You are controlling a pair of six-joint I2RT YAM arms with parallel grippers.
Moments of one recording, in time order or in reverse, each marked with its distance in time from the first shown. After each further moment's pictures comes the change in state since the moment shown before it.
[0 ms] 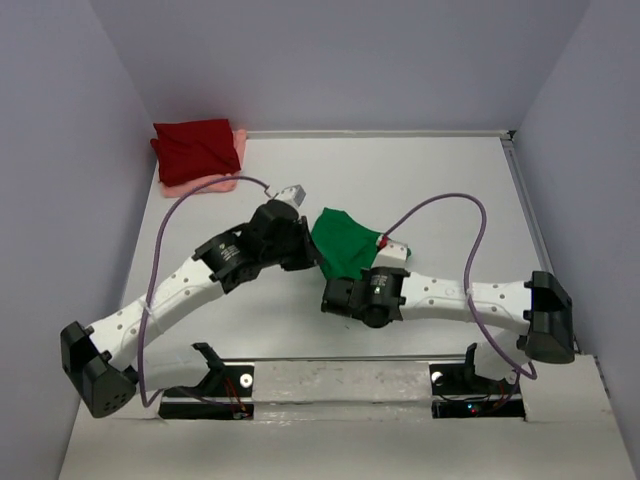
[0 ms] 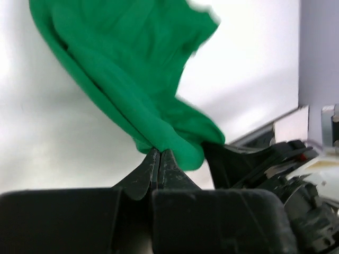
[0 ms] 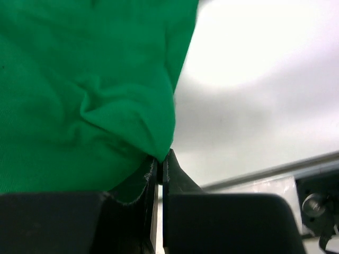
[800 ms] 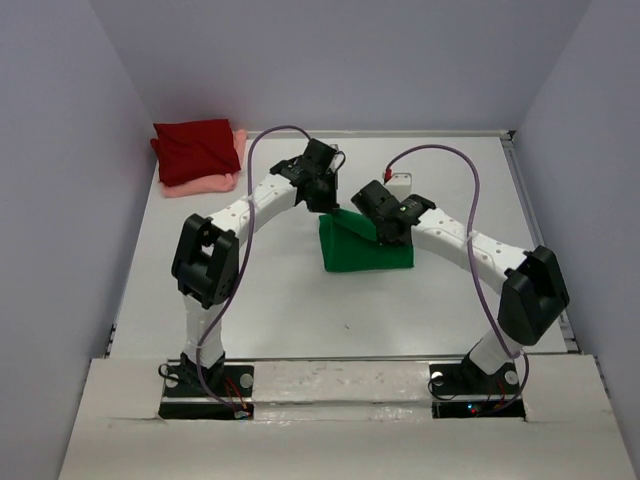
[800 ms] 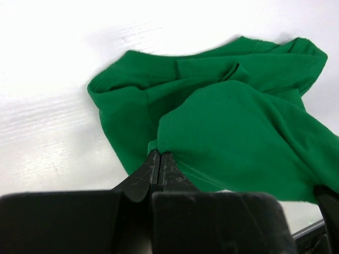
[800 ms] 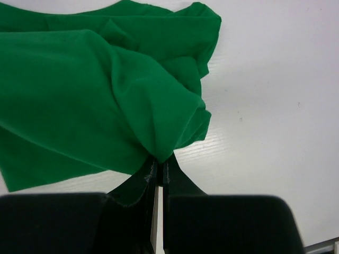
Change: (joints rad) left arm 0.222 0.854 0.671 -0.009 0.039 0.340; right arm -0.591 0.085 0.157 0.328 -0.037 -0.905
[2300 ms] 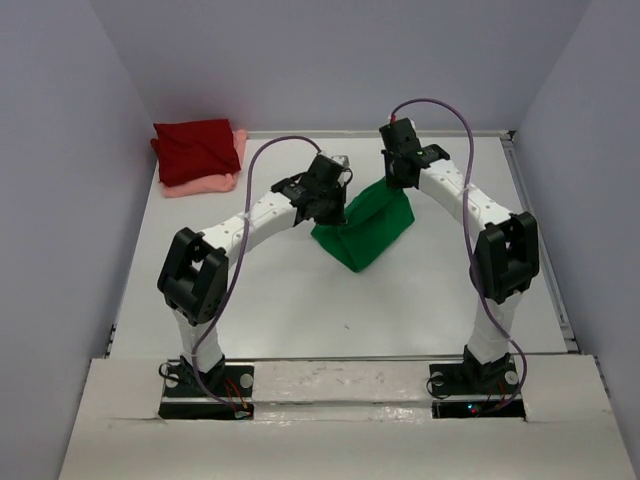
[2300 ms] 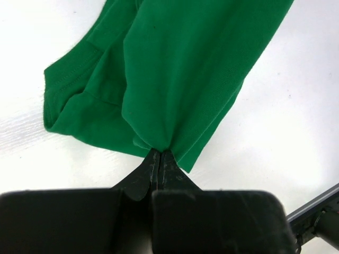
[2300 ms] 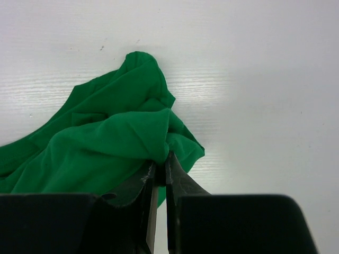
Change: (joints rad) left arm -0.069 -0.091 -0.154 0.121 0.009 0.000; right arm -0.330 0.338 0.412 0.189 -0.271 -0.453
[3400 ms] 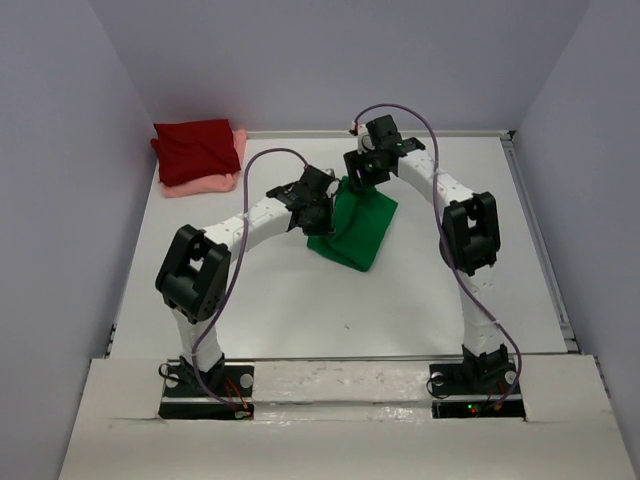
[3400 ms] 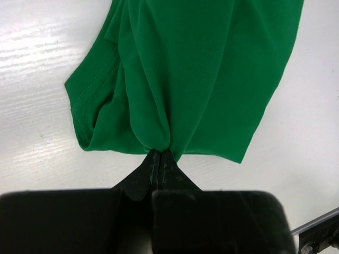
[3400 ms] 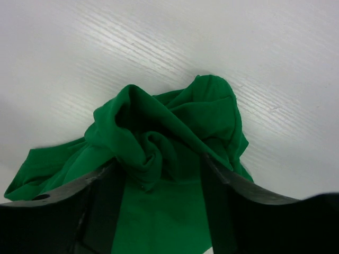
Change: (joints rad) left arm 0.036 -0.023 -0.115 0.017 -0.027 -0.031; right arm -0.019 0.343 0.309 0.013 -0.550 -0.234
